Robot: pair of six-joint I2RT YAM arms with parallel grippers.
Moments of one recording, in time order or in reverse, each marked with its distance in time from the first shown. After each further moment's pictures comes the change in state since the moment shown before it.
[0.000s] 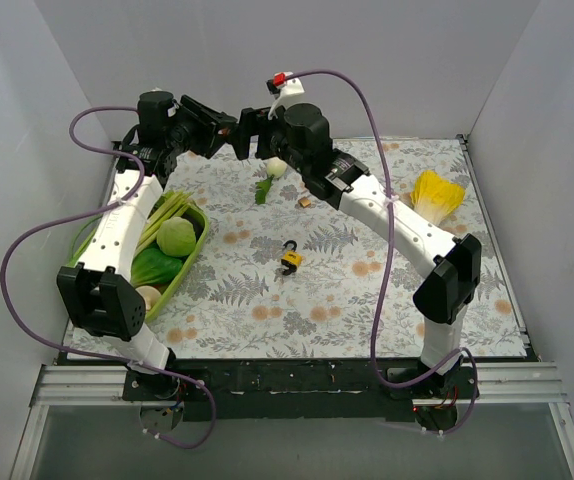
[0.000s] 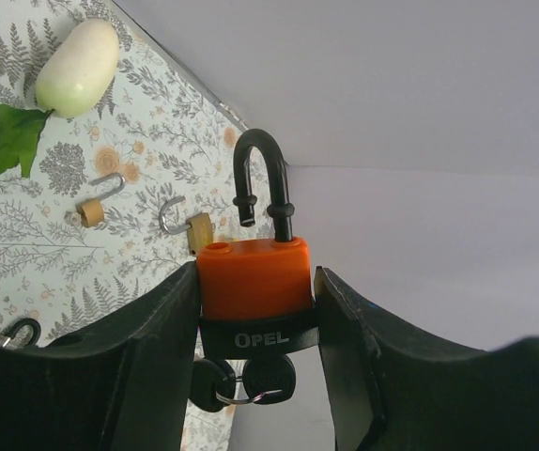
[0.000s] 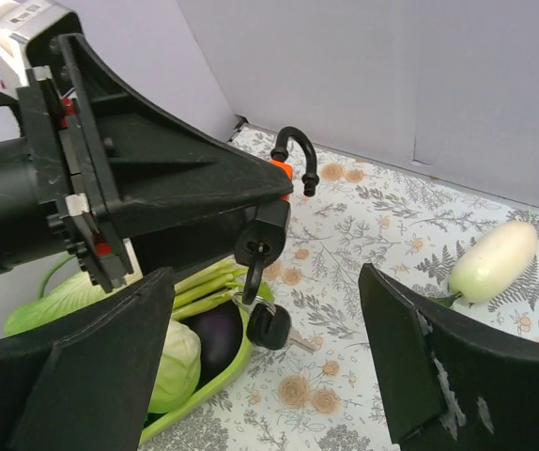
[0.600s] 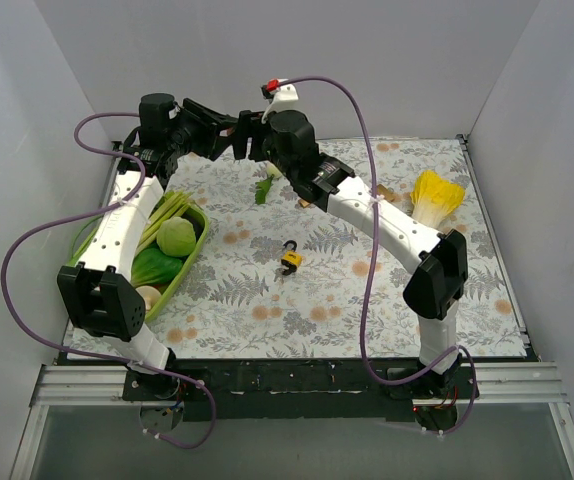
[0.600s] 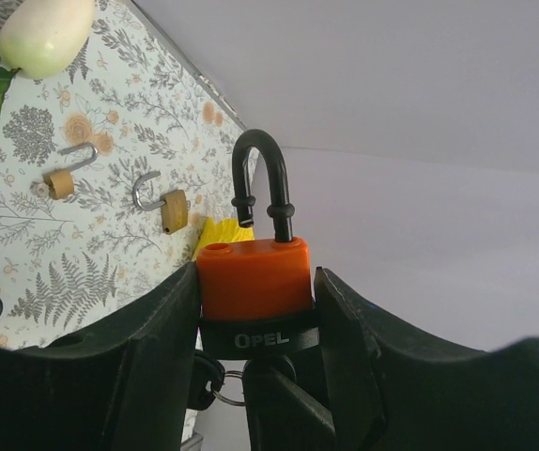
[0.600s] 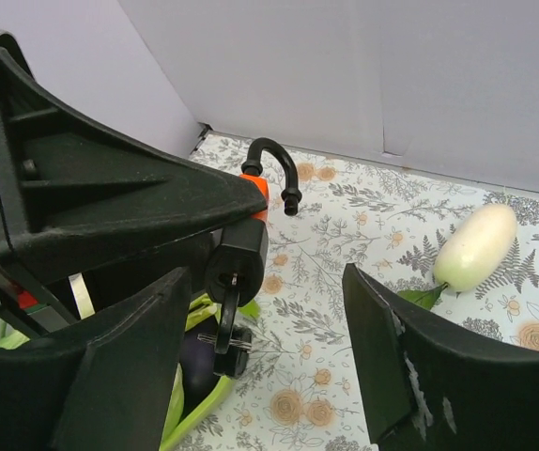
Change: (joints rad) left arm 0.000 -0.008 -0.023 0.016 0.058 -0.092; right arm 0.034 0.070 0.021 0.019 0.156 0.024
